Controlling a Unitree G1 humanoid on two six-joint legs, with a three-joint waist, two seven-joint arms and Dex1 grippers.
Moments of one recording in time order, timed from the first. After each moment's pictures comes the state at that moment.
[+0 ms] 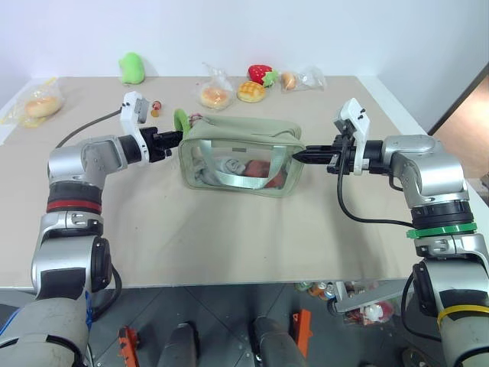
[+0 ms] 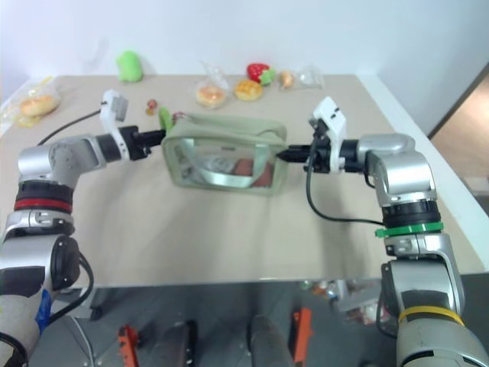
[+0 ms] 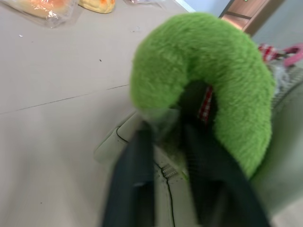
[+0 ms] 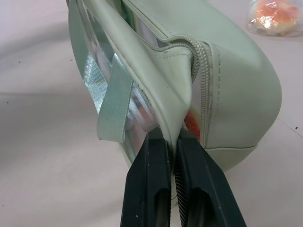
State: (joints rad) left arm -1.06 0.52 0.17 0.67 -0.41 0.79 -0.86; right arm -0.94 -0.68 0.06 0.35 0.26 0.59 1.18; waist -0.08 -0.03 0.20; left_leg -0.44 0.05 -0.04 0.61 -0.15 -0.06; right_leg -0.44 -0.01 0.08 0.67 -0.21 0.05
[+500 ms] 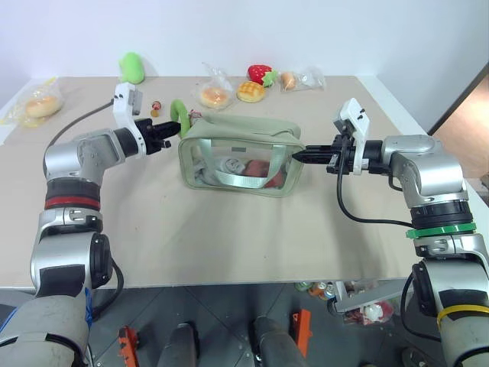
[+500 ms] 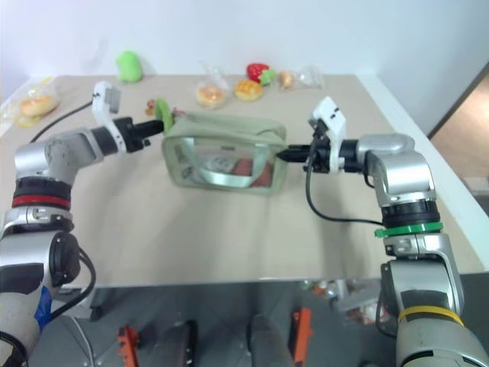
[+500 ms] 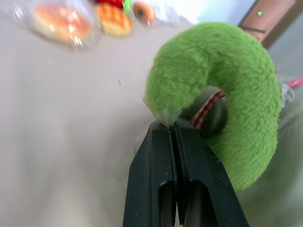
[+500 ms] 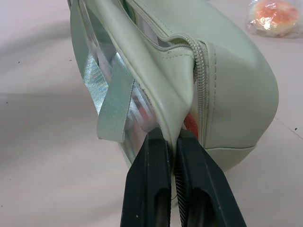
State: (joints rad) left arm -1.11 0.52 0.21 0.70 -0.41 0.71 -0.78; right arm -0.94 -0.68 0.06 0.36 0.25 0.58 1.17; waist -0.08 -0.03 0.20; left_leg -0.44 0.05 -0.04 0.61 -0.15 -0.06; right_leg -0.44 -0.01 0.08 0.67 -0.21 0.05
